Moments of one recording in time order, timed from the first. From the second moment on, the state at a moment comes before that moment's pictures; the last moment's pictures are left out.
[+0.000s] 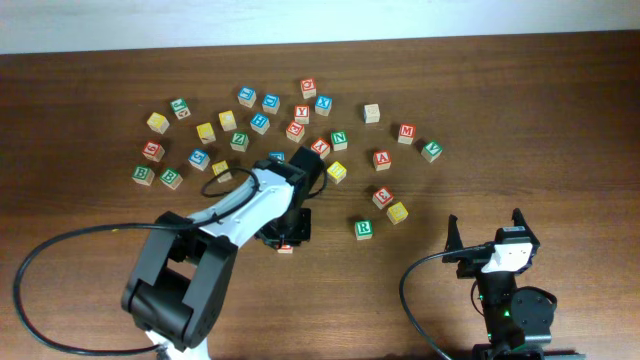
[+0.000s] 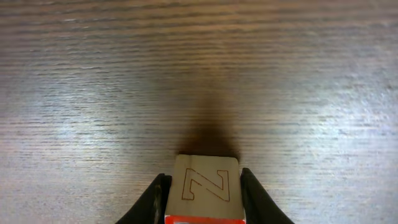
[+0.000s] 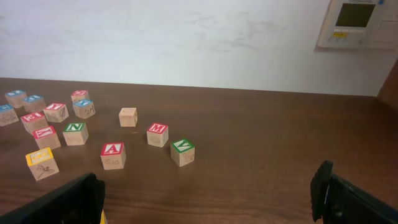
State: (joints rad) left arm -0.53 1.93 1.23 -0.99 -0.02 -0.48; right arm -0.03 0.02 0.01 -0.07 -0.03 -0.03
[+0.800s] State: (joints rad) left arm -0.53 1.93 1.23 -0.94 0.08 -0.52; right arm -0.03 0.02 0.01 -0.07 -0.03 -0.03
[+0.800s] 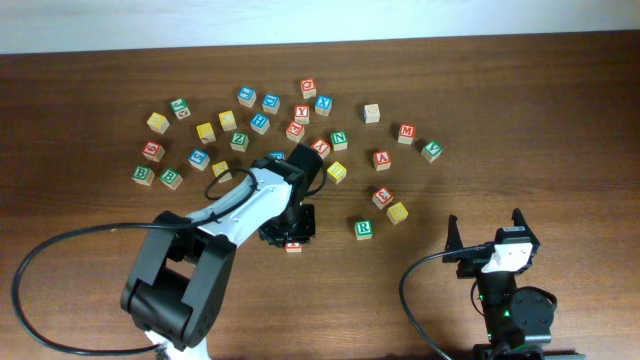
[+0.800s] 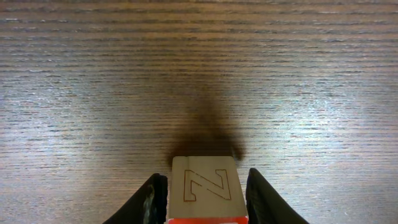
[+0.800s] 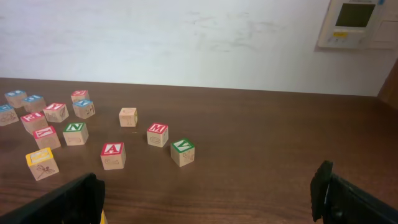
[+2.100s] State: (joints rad) left arm 0.08 1.94 1.83 -1.43 0.00 -0.52; right arm -0.03 0.02 0.01 -0.07 -0.03 -0.03
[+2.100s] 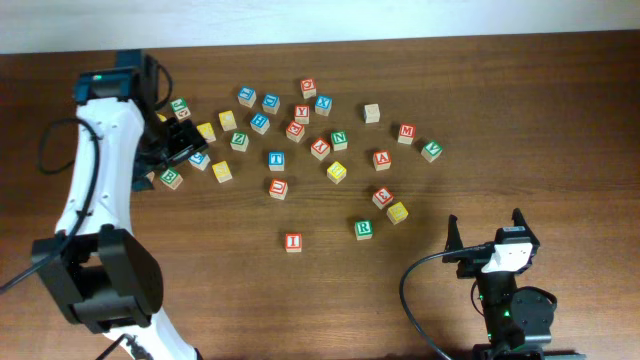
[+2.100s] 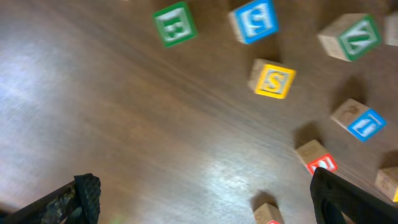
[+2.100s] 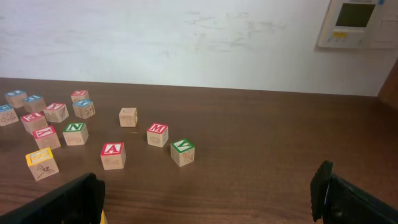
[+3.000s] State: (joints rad) left arm -0.15 1.96 1.83 -1.42 0.03 -0.52; right arm -0.03 0.02 0.01 -0.07 -0.02 -0.04
